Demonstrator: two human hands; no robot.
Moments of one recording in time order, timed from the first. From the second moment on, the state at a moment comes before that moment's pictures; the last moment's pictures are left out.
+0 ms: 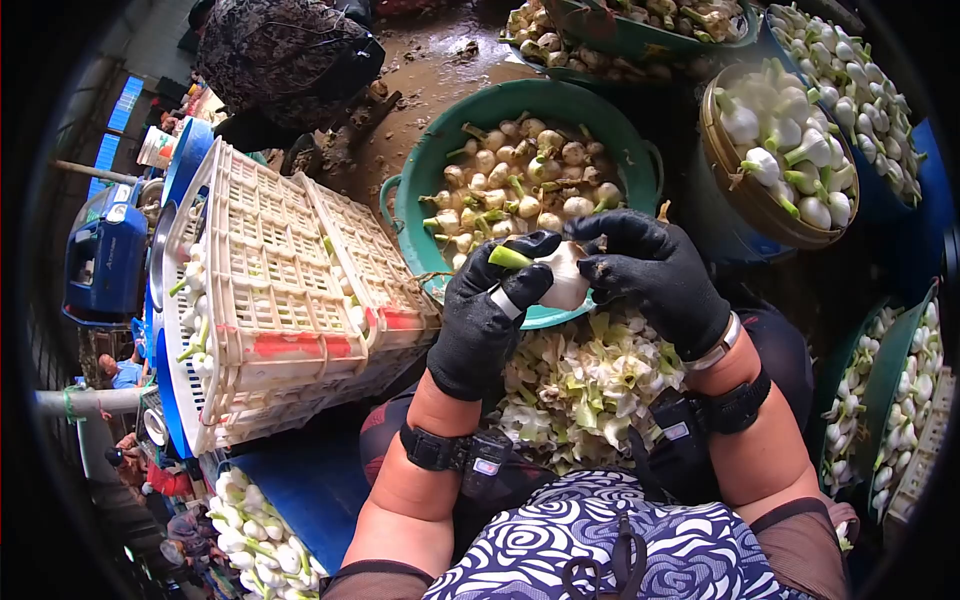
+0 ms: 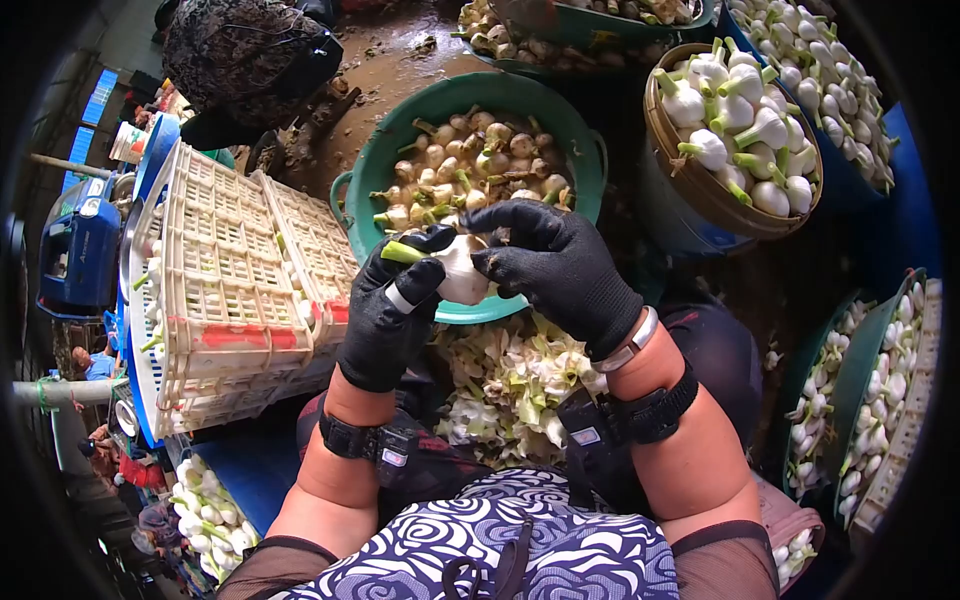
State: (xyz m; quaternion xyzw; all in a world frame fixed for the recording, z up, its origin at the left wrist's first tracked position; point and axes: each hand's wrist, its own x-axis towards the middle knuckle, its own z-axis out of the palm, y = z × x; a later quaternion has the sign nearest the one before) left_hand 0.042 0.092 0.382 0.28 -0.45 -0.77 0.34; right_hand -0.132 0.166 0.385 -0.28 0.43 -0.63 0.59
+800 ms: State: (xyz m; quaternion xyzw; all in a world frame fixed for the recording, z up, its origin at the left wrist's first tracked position) left_hand 0.034 0.091 0.364 0.25 -0.46 -0.81 0.27; right_hand -0.122 0.180 0.373 -0.33 0.44 -0.59 0.59
